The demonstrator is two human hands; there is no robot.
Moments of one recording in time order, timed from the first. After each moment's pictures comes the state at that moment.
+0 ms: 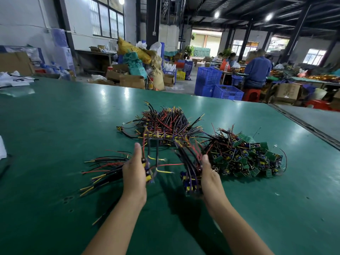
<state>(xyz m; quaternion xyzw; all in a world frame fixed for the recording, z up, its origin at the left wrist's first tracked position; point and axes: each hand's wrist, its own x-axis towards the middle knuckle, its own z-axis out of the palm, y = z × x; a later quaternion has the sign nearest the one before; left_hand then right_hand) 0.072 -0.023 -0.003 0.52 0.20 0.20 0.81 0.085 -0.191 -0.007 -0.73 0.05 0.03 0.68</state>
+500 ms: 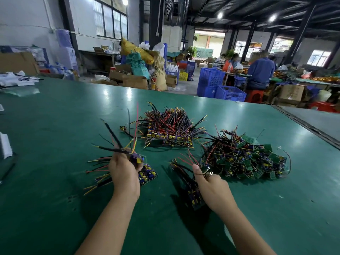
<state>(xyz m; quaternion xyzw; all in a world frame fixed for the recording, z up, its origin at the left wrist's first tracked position) 0.074 -0.003 0.011 0.41 0.23 0.33 0.82 0.083 -0.206 -0.006 -0.93 0.02 0.00 0.38</state>
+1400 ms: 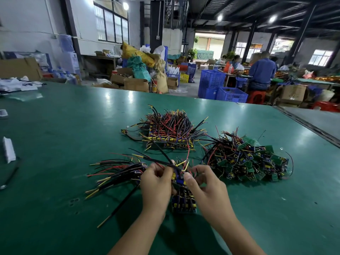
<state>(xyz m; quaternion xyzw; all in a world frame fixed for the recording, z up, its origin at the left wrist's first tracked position) 0.061 -0.061 -0.012 0.65 0.17 0.26 0.69 0.055 -0.194 0.000 -0.84 -0.16 -0.13 0.50</state>
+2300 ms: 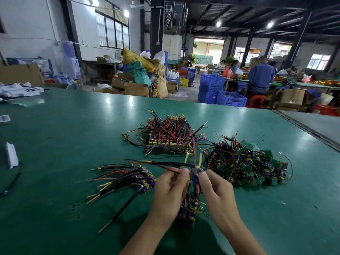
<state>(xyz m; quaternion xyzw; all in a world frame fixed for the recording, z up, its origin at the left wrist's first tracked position) 0.039 -0.071 0.003 0.64 -0.08 0.19 0.74 0.058 -0.202 0.006 -0.78 -0.21 -0.20 0.56</state>
